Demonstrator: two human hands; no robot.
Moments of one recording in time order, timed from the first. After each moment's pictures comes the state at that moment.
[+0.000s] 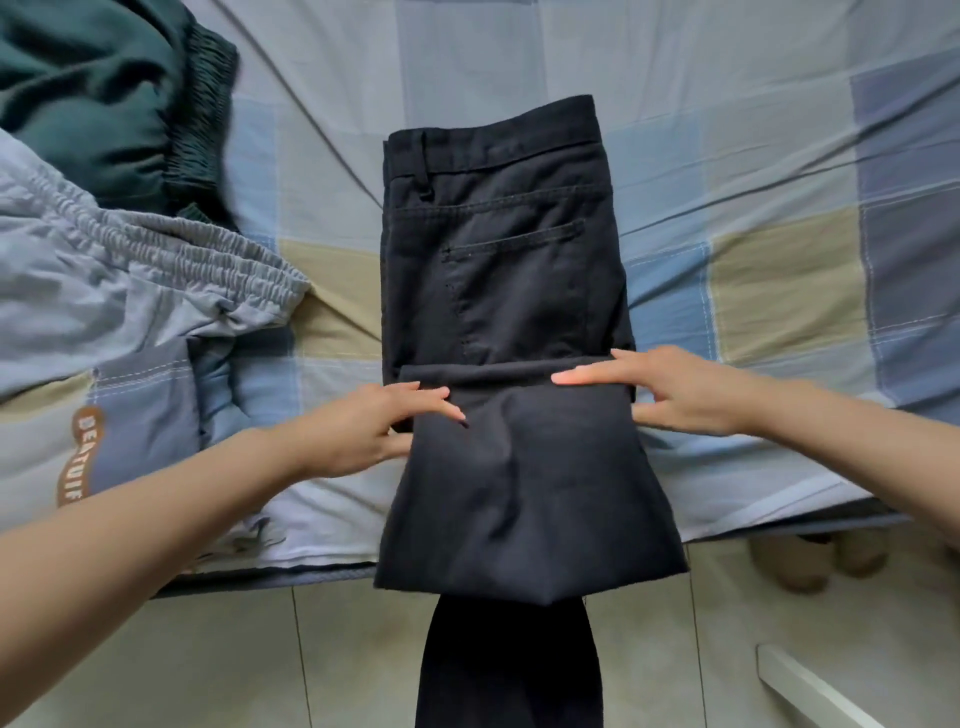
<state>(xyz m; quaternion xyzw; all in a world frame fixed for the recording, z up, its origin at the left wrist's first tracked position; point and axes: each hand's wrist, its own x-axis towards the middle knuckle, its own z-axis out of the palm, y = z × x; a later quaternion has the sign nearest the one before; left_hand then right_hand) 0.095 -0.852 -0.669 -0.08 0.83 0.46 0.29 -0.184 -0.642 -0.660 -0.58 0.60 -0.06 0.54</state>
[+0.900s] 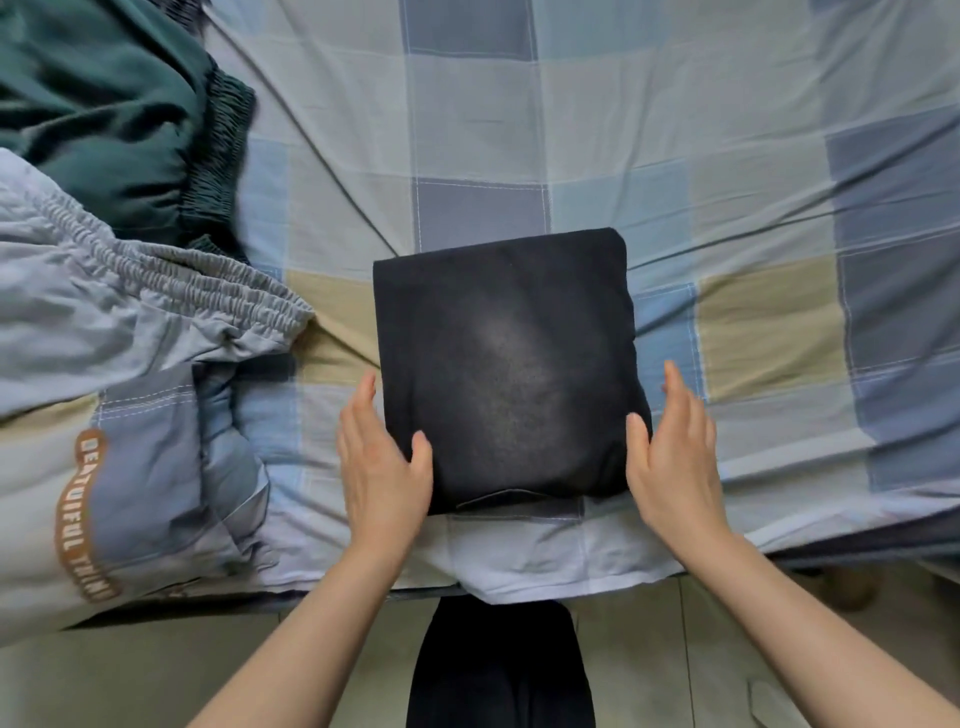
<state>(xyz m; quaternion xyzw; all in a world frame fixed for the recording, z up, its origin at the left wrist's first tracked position) 0.083 -0.765 -0.680 -0.58 0.73 0.34 -0.07 -0.112 -0.604 -0.673 -0.23 0.93 -0.16 0.25</state>
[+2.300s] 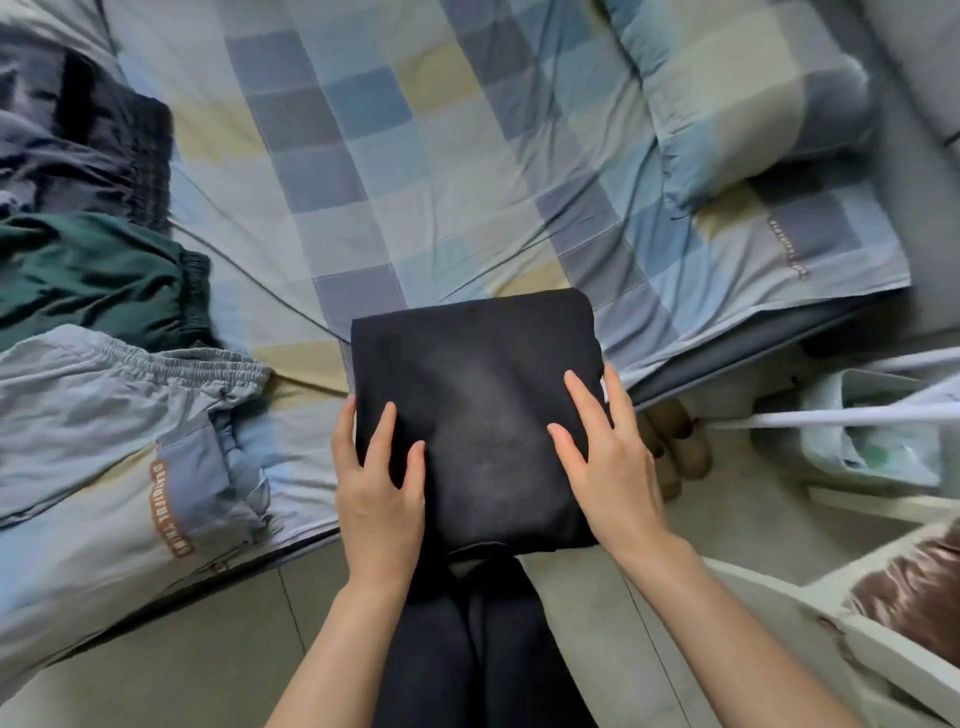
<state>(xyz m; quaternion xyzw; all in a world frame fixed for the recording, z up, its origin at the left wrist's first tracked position) 0.082 -0.626 -0.394 -0.40 0.83 0.34 -0.18 -0.048 -0.466 -0.368 -0.21 0.94 -0.24 0.13</state>
